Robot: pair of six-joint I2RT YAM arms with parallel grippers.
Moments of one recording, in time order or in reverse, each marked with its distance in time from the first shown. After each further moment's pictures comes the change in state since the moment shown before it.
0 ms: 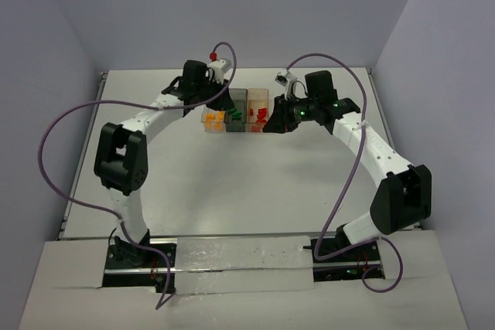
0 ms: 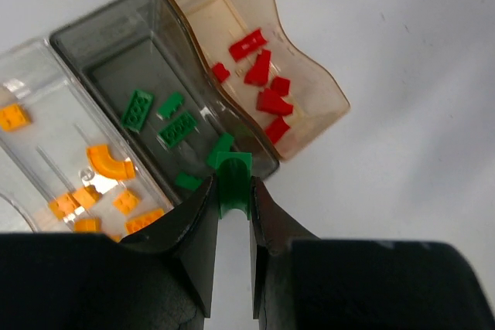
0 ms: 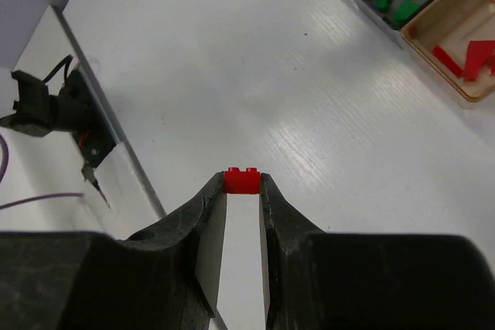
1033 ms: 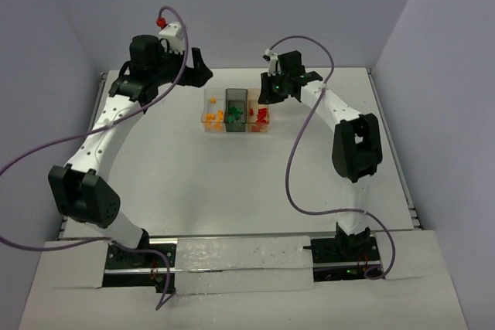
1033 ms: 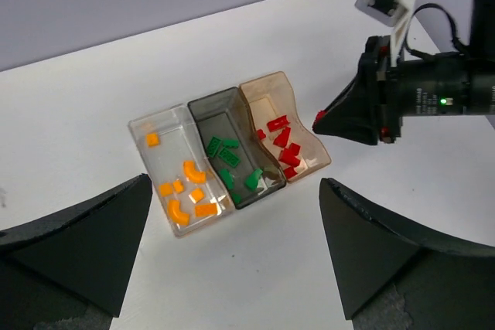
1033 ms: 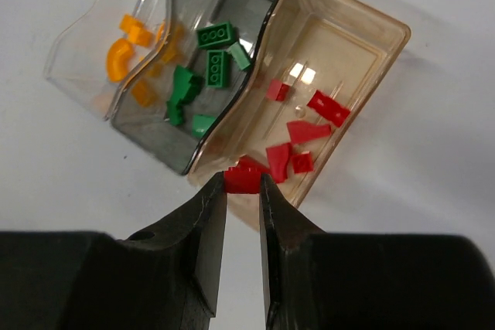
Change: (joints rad) left arm 0.112 -0.315 0.073 -0.132 -0.093 -0.068; right arm 0.020 0.525 0.456 0.031 0.430 0.064
